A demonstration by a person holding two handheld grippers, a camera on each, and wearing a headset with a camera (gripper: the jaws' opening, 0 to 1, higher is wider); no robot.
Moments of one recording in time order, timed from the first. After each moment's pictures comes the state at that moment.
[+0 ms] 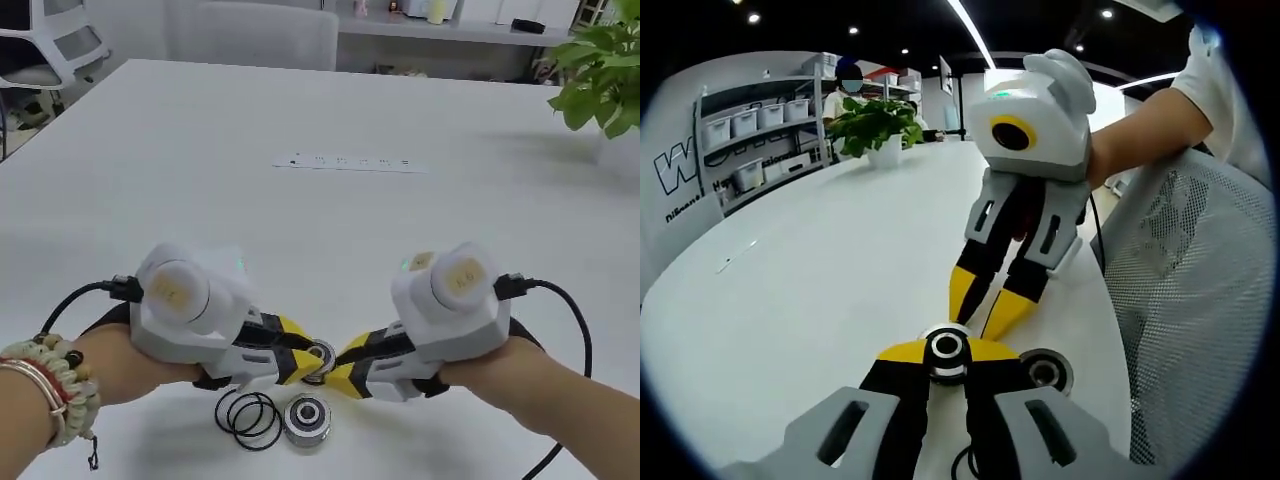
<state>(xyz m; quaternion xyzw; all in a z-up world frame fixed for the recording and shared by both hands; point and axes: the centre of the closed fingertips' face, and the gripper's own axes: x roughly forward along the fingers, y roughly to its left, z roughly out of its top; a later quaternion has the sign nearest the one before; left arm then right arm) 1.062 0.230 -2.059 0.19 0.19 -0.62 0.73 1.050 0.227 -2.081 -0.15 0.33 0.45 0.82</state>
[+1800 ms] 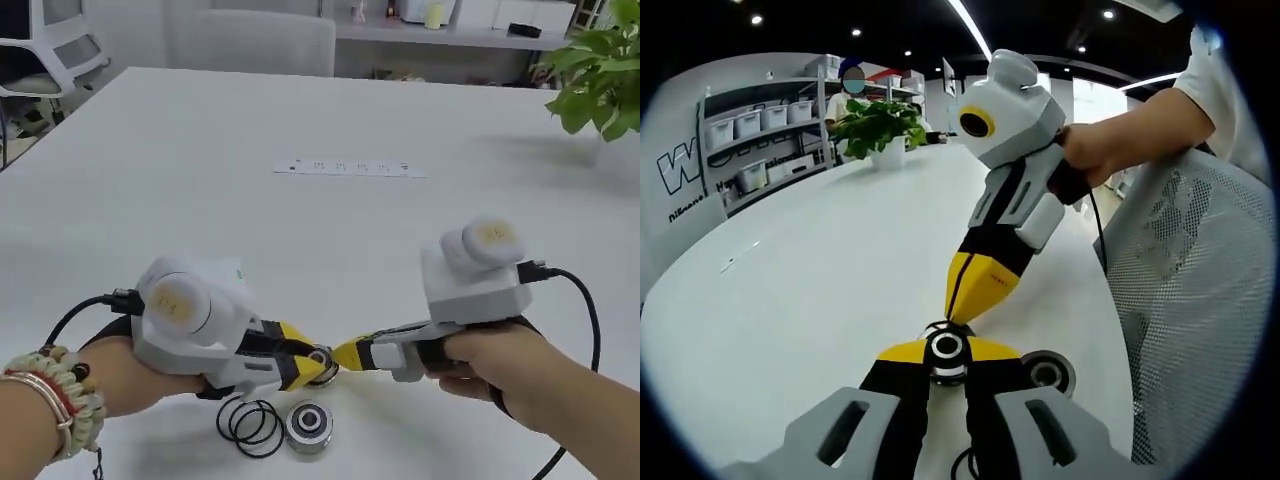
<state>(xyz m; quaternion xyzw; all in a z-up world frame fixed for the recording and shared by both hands) 1.064 0.229 -2.060 0.19 0.18 -0.62 0.74 1.062 0.225 -2.060 0.08 0.38 0.38 0.84</state>
